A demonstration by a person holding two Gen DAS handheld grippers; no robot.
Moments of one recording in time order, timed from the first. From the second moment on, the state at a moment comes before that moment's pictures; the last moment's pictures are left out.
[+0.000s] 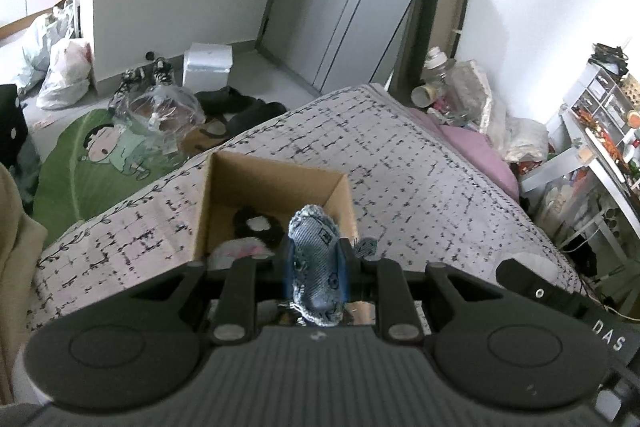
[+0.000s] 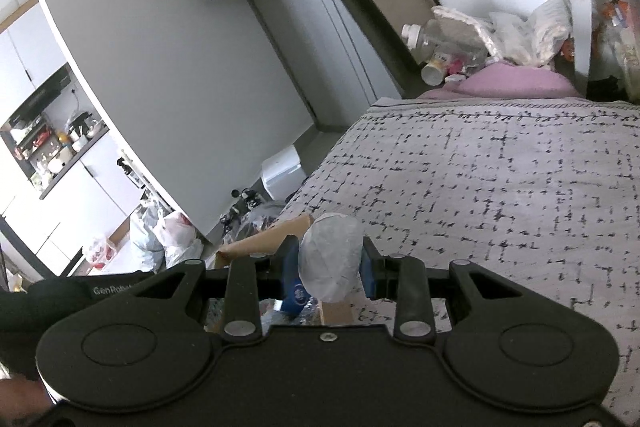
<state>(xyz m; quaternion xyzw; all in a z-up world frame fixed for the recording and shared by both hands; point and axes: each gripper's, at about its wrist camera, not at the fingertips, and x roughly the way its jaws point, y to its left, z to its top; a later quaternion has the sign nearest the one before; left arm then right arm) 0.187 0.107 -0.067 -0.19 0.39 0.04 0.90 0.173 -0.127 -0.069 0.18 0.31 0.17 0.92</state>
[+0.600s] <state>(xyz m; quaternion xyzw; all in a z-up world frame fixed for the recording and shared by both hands) 0.200 0.154 -0.110 -0.21 0.46 0.06 0.86 0.189 -0.072 -0.095 0.16 0.36 0.21 0.90</state>
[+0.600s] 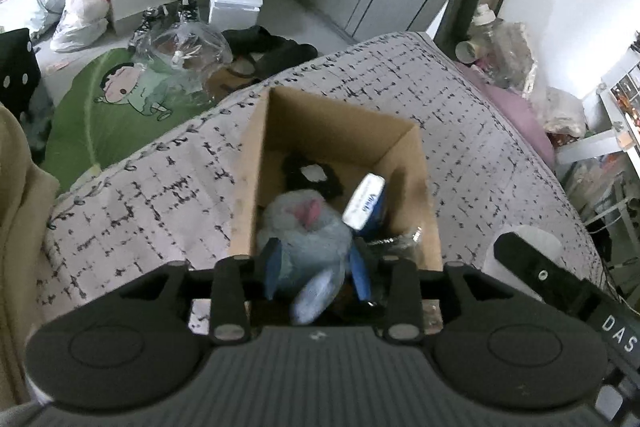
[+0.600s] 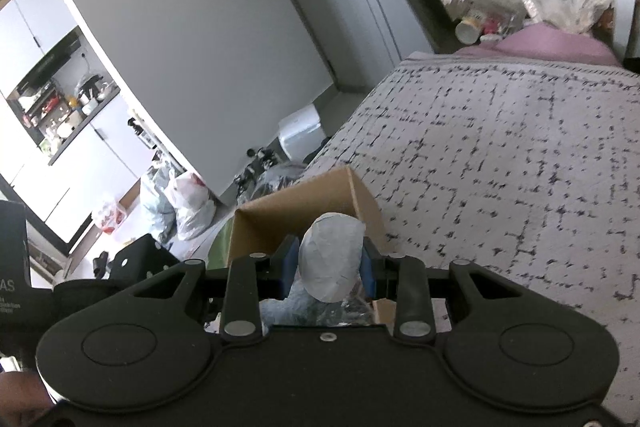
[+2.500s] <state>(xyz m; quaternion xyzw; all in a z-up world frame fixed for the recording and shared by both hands) 0.188 0.129 -0.065 -0.16 0.44 0.08 0.88 0.179 -0.121 -0.073 0.17 0.37 0.21 0.89</state>
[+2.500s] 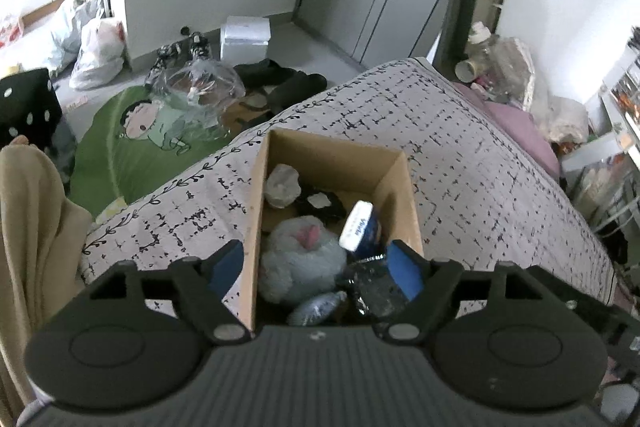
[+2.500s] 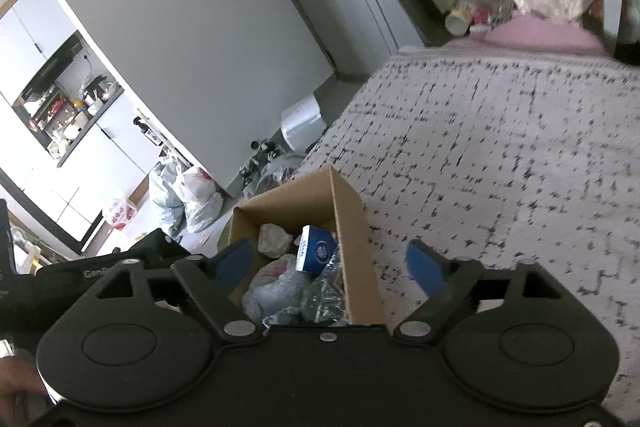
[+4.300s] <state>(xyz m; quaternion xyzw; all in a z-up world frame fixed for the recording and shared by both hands) 0.051 0.035 -0.011 -0.07 0.36 0.03 0.93 0.053 -0.219 -0.032 0.12 0.33 0.17 0.92</state>
